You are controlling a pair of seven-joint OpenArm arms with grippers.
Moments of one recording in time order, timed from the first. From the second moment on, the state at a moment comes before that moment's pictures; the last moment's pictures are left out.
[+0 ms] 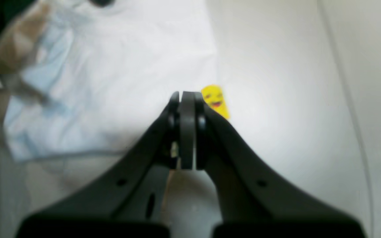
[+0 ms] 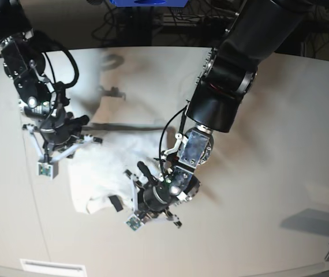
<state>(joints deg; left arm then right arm) -31.7 3.5 19.8 59.8 9.6 -20.9 29.9 2.7 25.6 -25.9 113.4 24.6 -39.0 -56.0</state>
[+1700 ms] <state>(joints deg) -3.9 3.6 16.1 71.0 8.5 -16.8 14.7 3.0 25.8 -34.8 94.9 24.5 -38.4 -41.3</state>
